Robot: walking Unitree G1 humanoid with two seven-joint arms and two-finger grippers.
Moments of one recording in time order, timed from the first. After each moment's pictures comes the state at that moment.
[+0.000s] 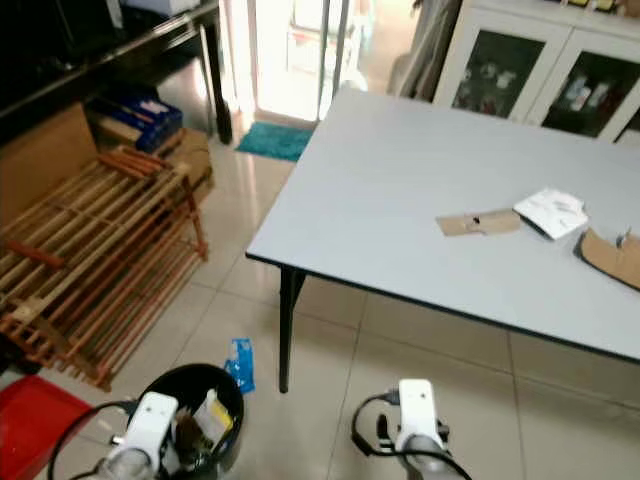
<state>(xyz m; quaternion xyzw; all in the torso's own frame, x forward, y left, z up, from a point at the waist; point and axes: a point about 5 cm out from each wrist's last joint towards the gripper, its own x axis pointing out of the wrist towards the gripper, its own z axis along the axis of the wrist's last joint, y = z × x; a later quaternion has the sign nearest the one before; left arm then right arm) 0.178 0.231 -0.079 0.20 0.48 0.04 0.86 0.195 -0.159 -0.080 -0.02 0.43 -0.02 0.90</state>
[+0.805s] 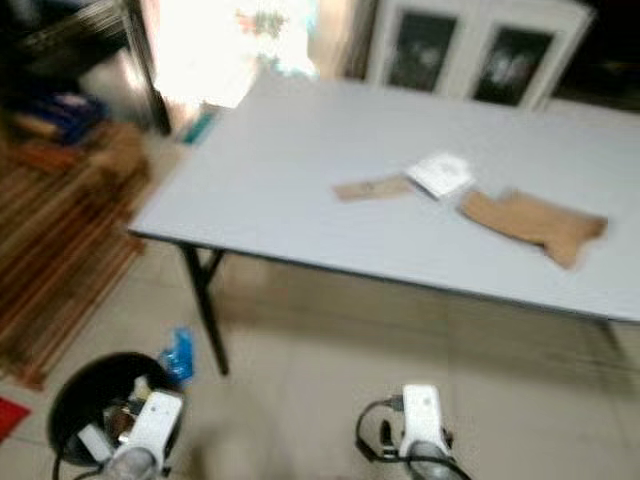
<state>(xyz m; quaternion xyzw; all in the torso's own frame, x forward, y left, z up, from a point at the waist) 0.180 0.227 -0.079 0.20 0.47 0.03 0.86 0.187 -0.164 -0.084 -0.02 0.44 -0.02 0.90</state>
